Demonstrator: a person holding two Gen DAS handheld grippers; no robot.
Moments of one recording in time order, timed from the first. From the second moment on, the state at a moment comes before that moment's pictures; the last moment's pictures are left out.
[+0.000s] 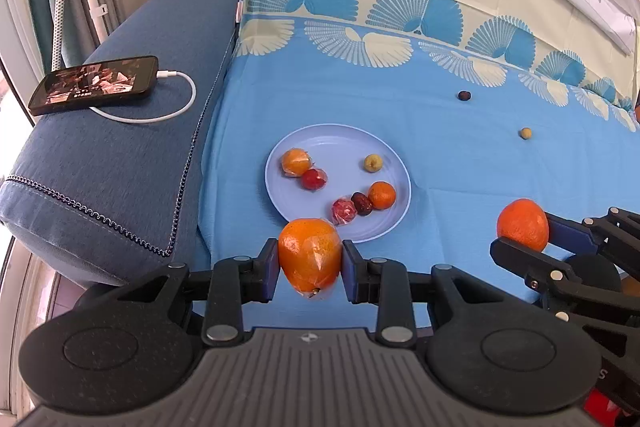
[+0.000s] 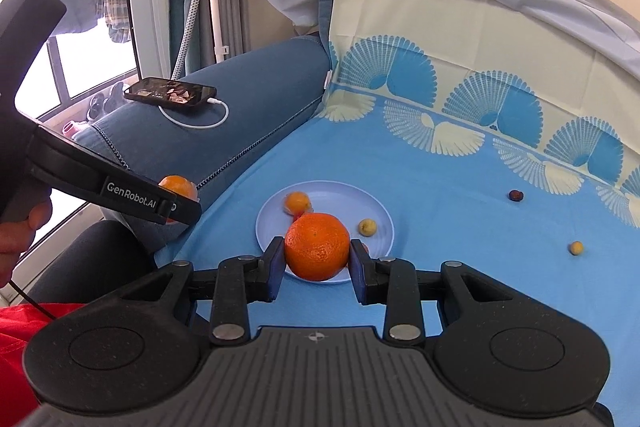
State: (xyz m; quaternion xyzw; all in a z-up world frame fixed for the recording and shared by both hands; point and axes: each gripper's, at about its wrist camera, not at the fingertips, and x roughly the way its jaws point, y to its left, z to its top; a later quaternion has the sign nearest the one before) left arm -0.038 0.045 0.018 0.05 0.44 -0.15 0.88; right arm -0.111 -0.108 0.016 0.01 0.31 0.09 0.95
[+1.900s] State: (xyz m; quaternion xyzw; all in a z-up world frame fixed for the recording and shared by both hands) left arm 0.085 0.023 -0.040 0.04 0.49 -0.11 0.86; right arm 0.001 -0.113 -0.048 0.04 0.40 0.07 0.91
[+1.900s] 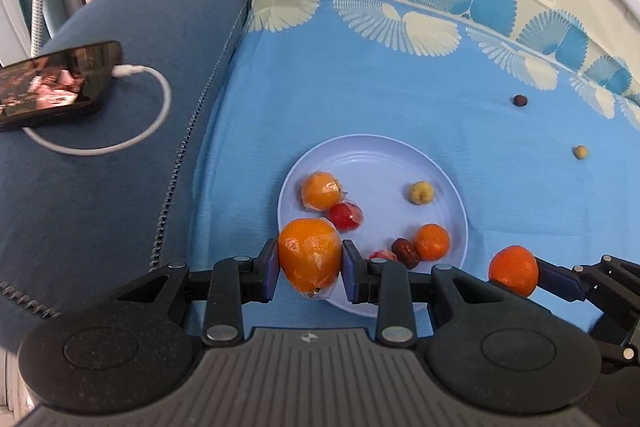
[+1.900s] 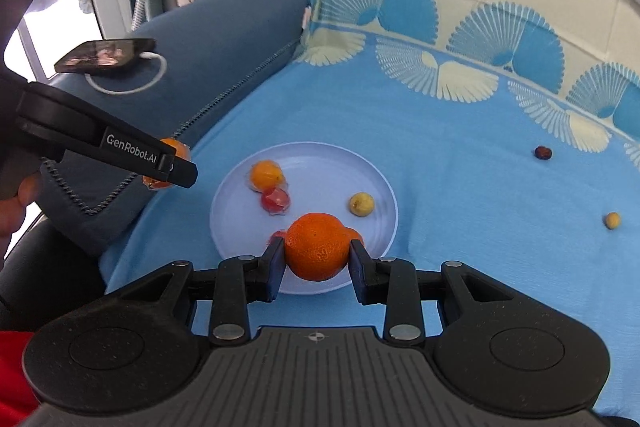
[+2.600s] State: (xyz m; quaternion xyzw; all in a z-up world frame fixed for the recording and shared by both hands) left arm 0.152 -0.009 -0.106 0.08 0.53 -0.12 0.83; right arm 0.078 -0.120 -0.104 0.03 0.44 0.09 0.89
